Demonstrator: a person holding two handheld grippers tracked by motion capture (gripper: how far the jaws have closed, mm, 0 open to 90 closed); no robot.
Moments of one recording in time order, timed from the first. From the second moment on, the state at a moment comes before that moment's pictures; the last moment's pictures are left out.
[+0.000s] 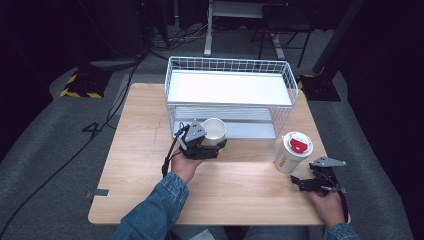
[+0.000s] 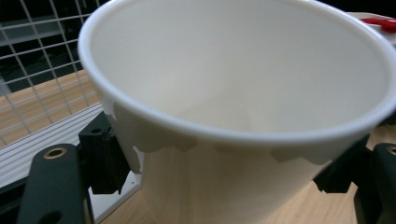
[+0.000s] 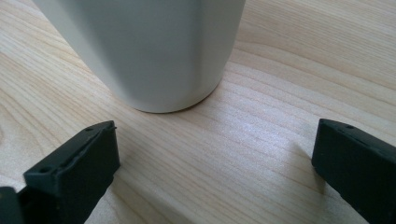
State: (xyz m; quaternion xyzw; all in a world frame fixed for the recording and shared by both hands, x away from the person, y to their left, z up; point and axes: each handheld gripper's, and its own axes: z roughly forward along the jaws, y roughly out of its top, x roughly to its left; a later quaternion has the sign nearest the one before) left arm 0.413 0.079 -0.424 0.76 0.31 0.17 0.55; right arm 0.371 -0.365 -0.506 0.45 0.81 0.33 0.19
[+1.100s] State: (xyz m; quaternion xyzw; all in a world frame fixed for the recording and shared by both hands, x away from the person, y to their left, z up) left arm 0.485 0.059 -0.459 0.73 0.38 0.23 0.52; right arm 0.371 -0.365 -0.506 0.45 0.81 0.33 0.19
